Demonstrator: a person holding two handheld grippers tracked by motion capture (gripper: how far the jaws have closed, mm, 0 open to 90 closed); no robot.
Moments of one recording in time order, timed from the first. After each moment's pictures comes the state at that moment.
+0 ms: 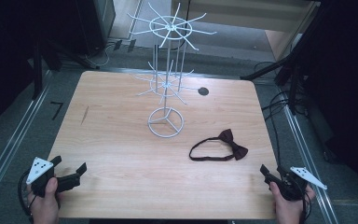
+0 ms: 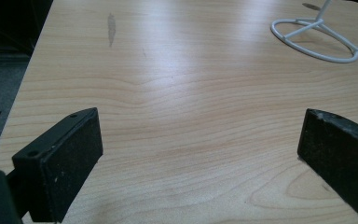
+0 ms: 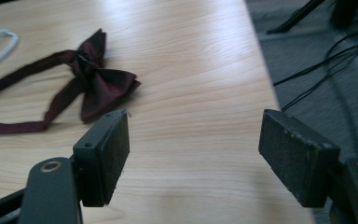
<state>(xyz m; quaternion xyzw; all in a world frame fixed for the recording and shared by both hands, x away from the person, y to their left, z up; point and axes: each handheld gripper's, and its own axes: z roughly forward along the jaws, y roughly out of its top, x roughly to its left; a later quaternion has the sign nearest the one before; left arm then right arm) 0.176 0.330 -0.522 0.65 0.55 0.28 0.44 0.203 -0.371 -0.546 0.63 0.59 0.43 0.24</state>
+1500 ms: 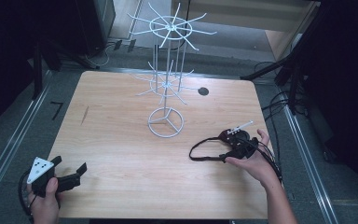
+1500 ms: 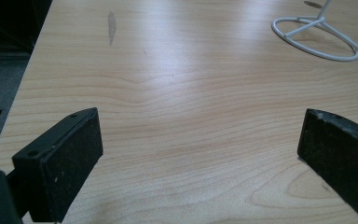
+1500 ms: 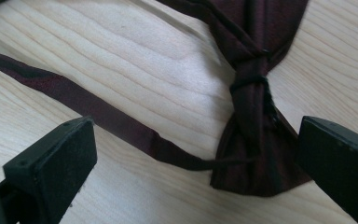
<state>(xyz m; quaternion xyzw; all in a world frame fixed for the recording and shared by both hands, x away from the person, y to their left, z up) 0.177 0.329 -0.523 0.65 0.56 0.28 0.44 0.326 -0.238 -0.498 0.48 0.86 0.16 0.09</state>
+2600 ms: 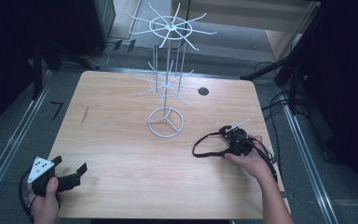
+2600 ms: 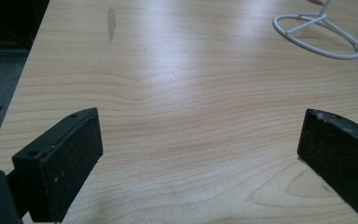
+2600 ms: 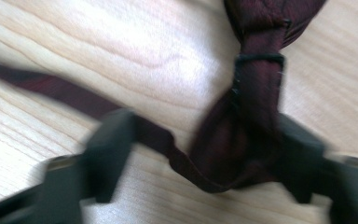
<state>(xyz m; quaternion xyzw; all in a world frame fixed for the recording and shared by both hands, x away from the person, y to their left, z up) 0.178 0.330 -0.523 0.65 0.56 0.27 0.43 0.342 -0.238 -0.513 0.50 0.85 0.14 0.09</state>
